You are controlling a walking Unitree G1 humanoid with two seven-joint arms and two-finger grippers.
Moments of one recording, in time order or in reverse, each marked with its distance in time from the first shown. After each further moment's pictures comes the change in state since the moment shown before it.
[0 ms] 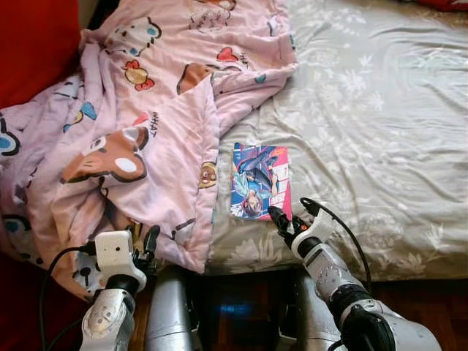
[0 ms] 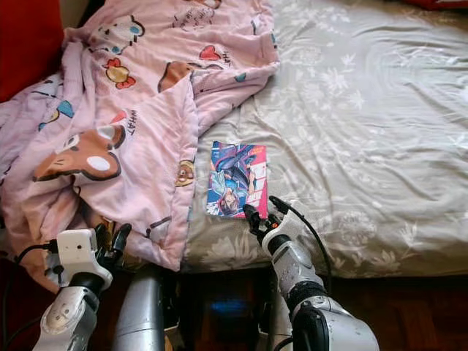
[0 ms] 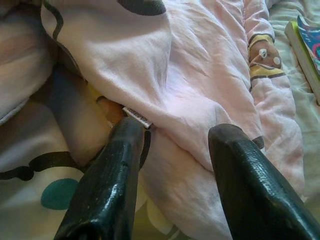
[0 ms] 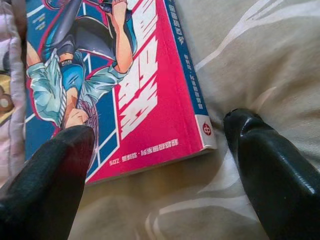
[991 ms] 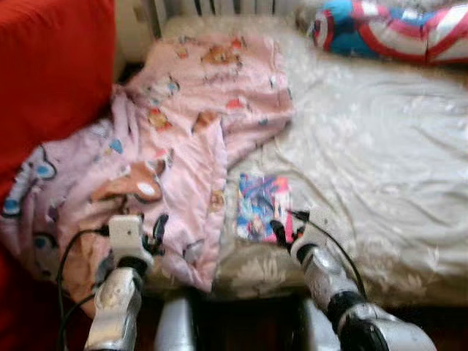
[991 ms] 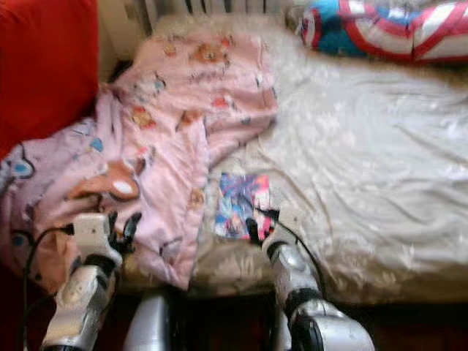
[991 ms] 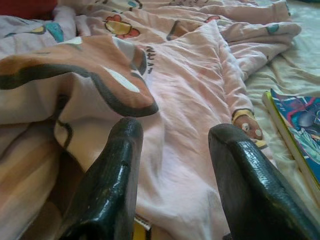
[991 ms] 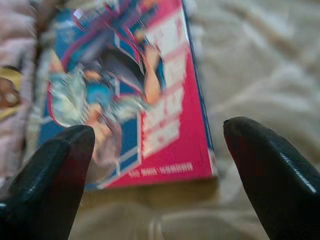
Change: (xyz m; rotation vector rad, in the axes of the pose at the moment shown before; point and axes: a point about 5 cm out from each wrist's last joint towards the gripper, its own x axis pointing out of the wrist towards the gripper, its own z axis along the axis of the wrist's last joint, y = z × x) left arm 0.036 -0.003 -0.008 0.007 -0.040 -0.064; right arm -0.003 -0.011 -0.009 -0.246 0.041 -0.227
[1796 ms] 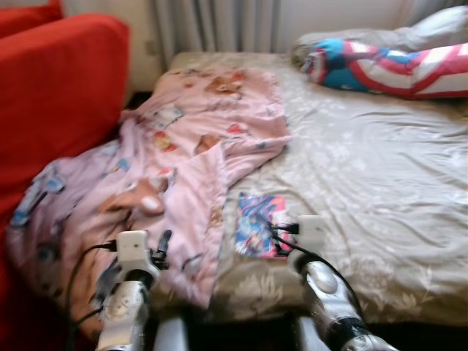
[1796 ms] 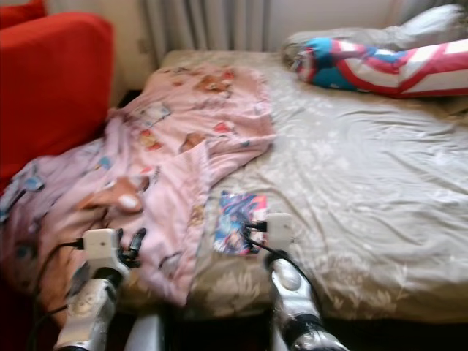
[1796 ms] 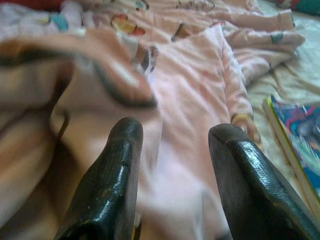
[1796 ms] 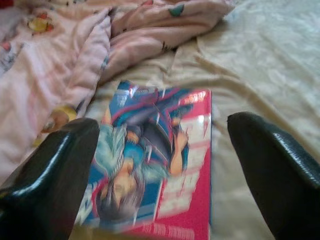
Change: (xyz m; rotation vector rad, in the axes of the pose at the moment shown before) left arm -0.001 -0.005 -0.037 -0.049 0.113 0.031; right arm -0.013 0.007 -0.009 -0.316 -0.184 0.072
